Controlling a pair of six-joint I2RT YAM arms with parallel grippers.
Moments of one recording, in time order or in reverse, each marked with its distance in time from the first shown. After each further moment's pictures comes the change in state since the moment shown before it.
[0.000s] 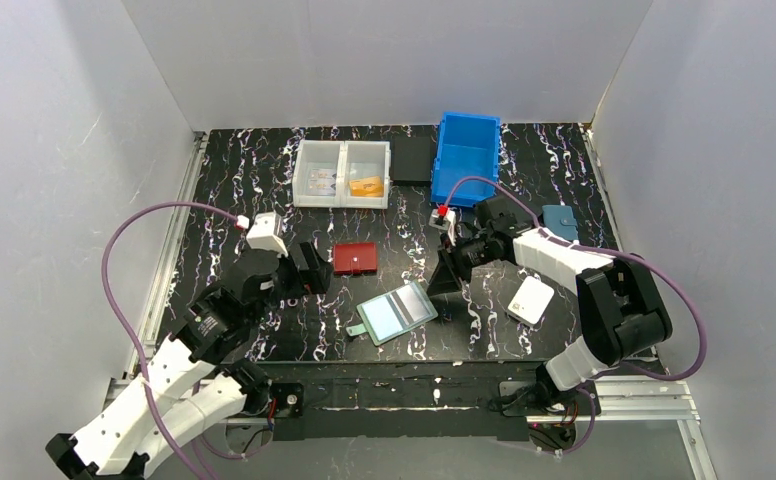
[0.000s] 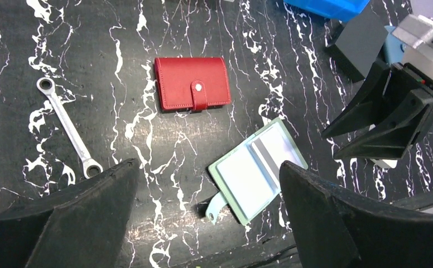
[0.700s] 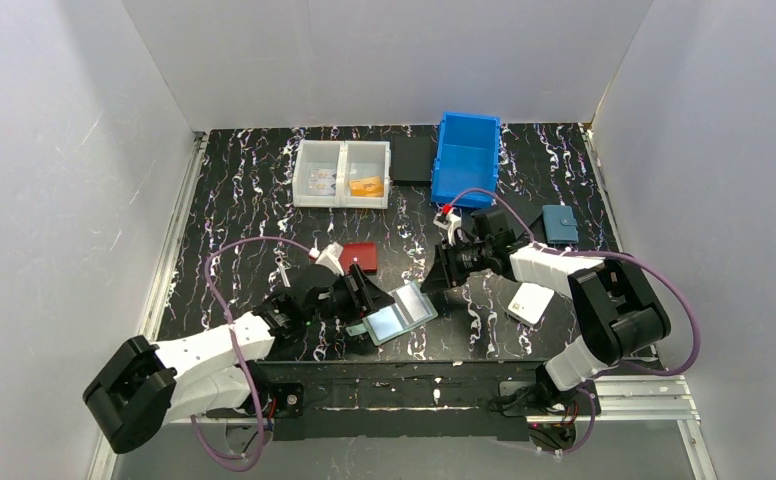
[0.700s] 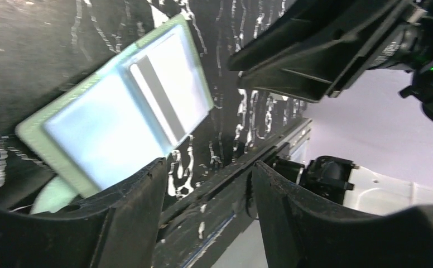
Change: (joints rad) left arm -0.108 0.416 -0.391 0.796 0.428 -0.547; right arm 0.024 0.006 -0.150 0.359 0.135 0.487
